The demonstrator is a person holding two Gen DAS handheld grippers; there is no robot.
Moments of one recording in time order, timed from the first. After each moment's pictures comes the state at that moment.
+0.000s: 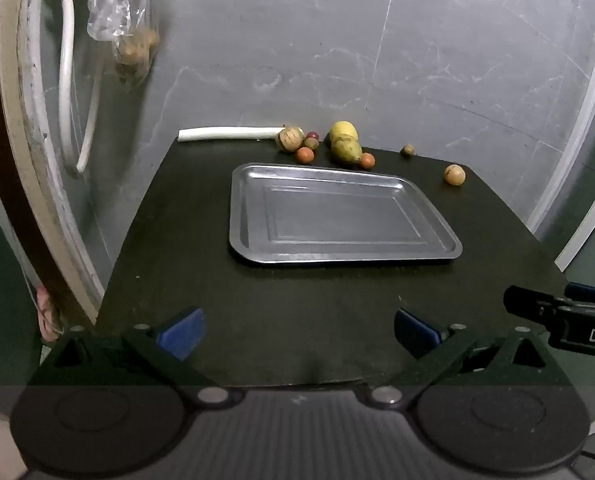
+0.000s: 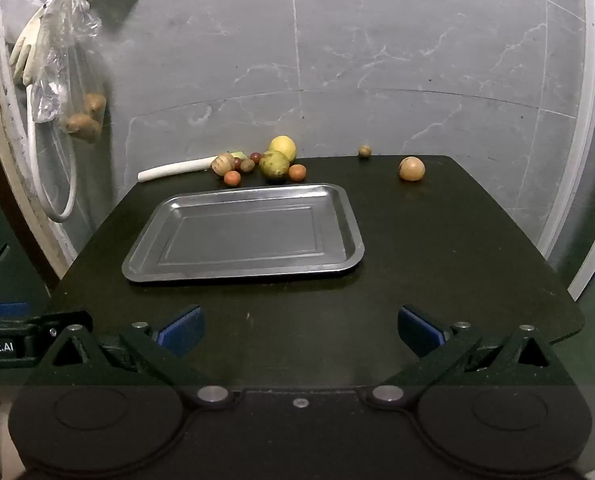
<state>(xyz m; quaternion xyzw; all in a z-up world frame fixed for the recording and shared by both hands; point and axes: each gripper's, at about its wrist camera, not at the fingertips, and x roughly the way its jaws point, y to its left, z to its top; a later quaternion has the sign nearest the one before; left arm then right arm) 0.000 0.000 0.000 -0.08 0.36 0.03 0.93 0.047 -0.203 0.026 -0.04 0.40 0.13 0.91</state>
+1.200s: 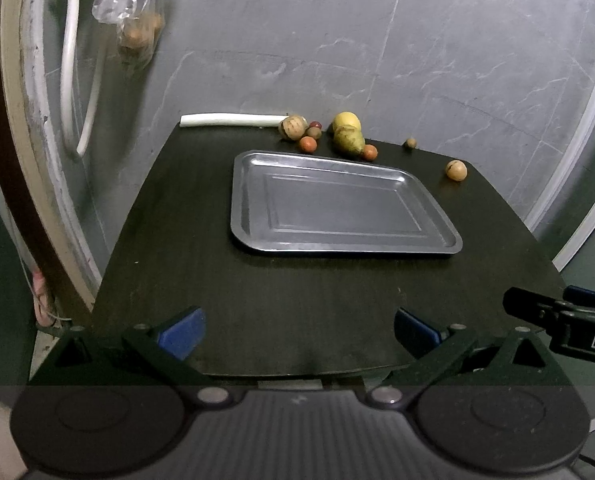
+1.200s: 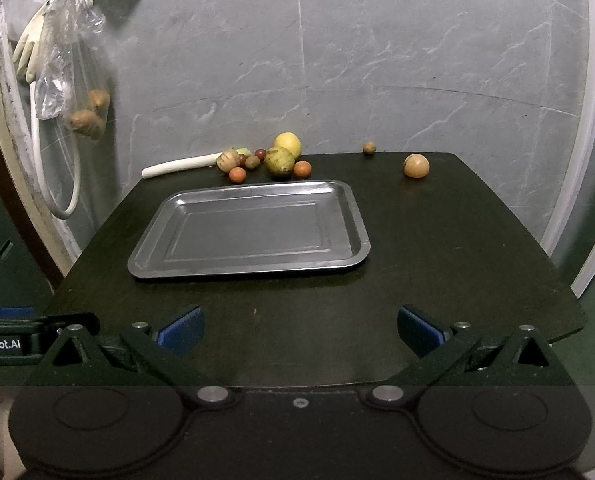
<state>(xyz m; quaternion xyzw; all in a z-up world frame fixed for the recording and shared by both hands) -0.005 0.003 -0.008 -0.10 0.38 0.03 0.92 0.045 -0.198 0.025 -0.04 0.41 0.14 0.90</state>
